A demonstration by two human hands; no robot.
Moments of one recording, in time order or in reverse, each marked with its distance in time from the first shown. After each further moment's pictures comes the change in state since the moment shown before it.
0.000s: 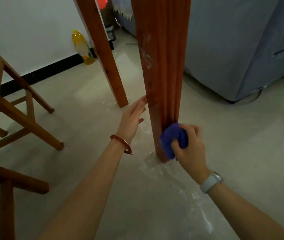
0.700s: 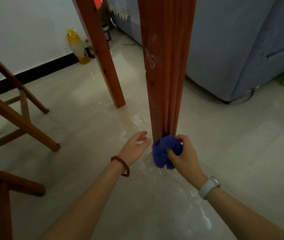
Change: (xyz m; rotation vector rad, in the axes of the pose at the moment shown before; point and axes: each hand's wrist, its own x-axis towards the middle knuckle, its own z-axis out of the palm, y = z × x) left_hand -0.029 -0.061 -0.009 0.258 -0.208 -0.243; right_hand -0.022 0.014 0.014 0.112 -0.270 0.270
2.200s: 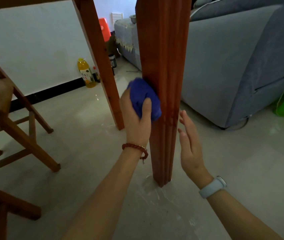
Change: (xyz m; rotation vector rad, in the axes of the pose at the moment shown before) left_hand 0.005 0.133 -0.014 -0.308 0.612 0.869; right_hand 0.043 -0.095 -0.043 0.250 0.198 -0.522
